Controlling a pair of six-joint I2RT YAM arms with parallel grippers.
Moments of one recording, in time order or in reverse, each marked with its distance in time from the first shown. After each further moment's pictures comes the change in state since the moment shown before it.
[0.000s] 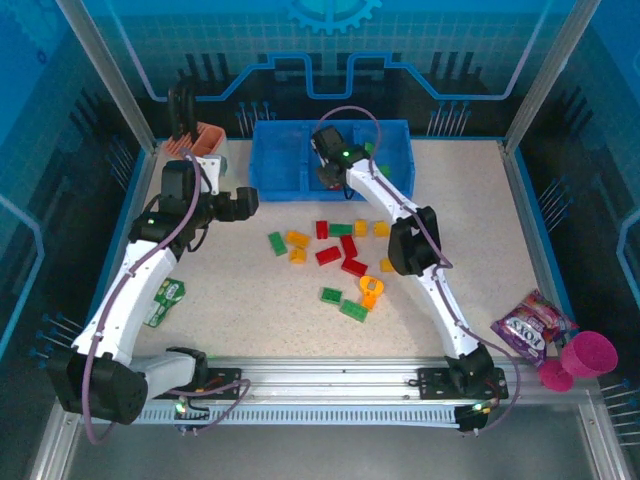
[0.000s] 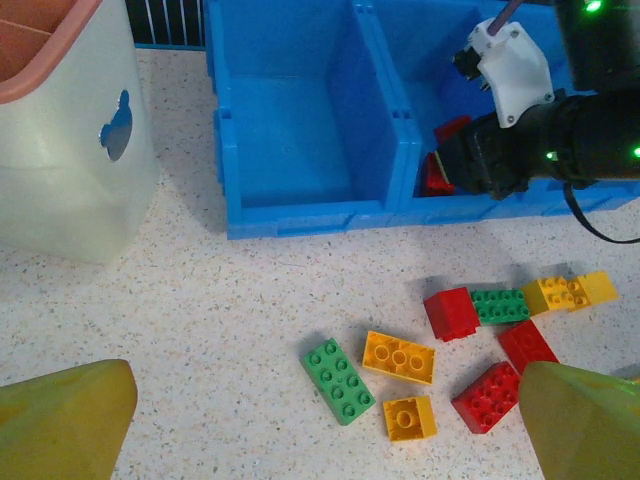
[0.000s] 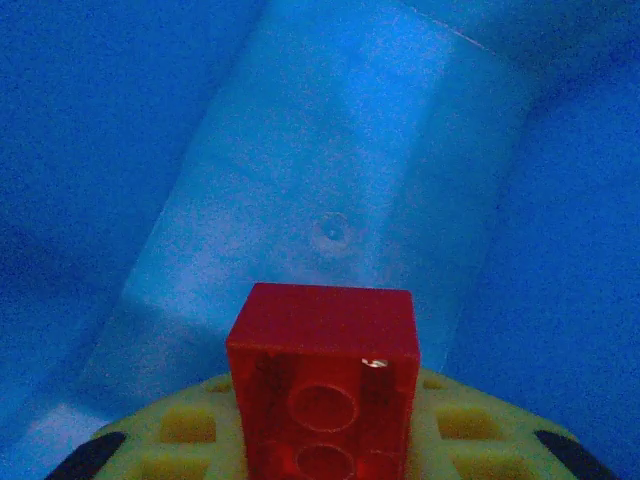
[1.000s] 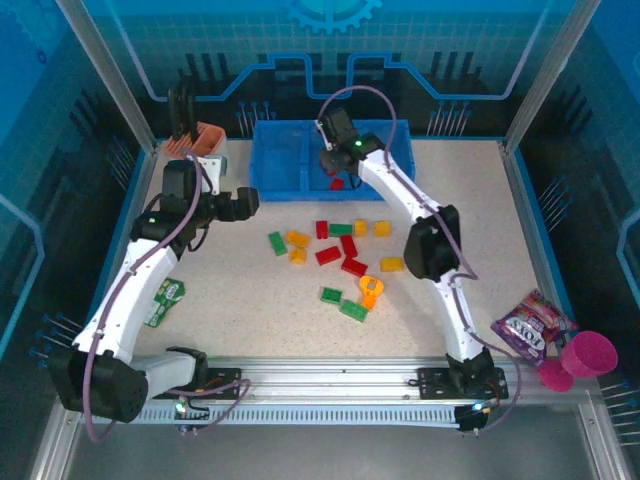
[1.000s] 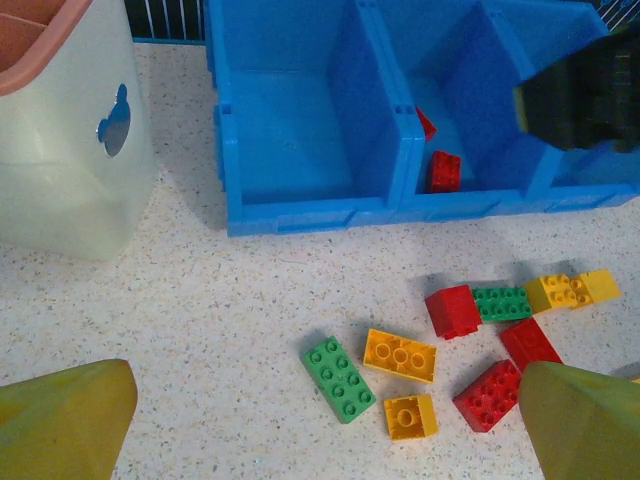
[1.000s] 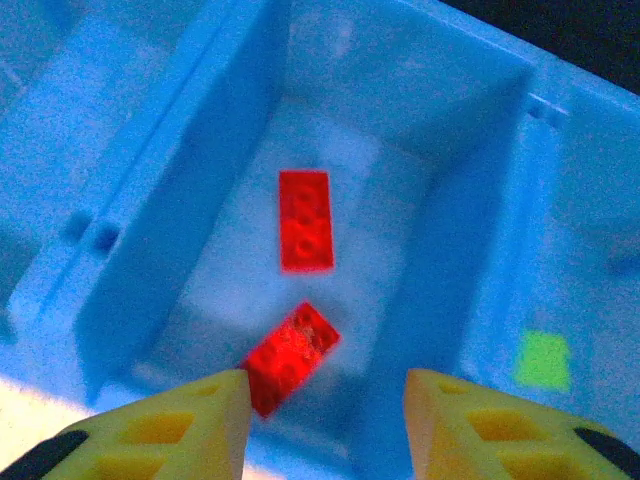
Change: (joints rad) left arm 0.000 0.008 0.000 0.000 0.000 0.000; right arm 0.007 -0.350 -0.299 0.090 0.007 -0.006
